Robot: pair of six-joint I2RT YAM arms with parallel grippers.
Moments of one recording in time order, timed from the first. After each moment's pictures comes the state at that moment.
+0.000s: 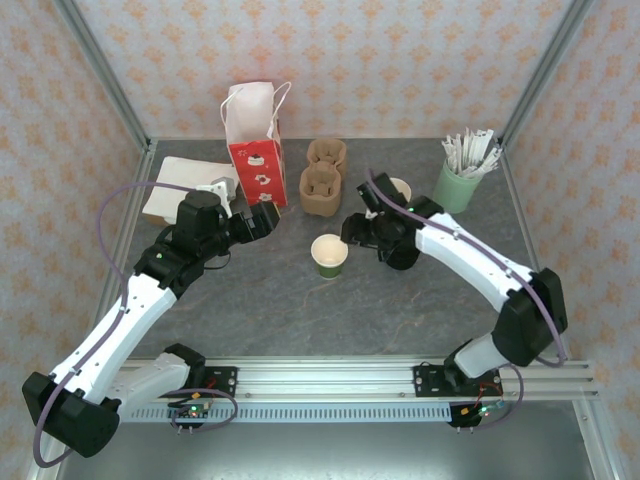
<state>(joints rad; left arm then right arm) -0.37 0.98 0.95 -0.50 0.08 -0.67 0.60 1.46 1.26 -0.83 -0.08 0.67</state>
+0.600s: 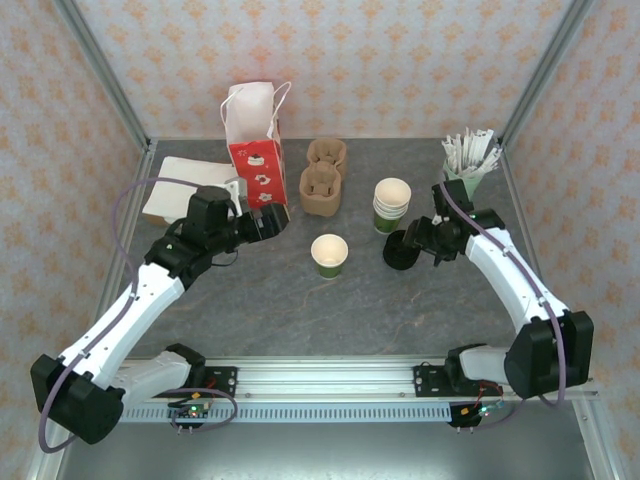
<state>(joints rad) -0.39 1.06 0.97 -0.49 0.16 -0.68 0.19 1.28 1.04 -0.90 -0.09 0.56</state>
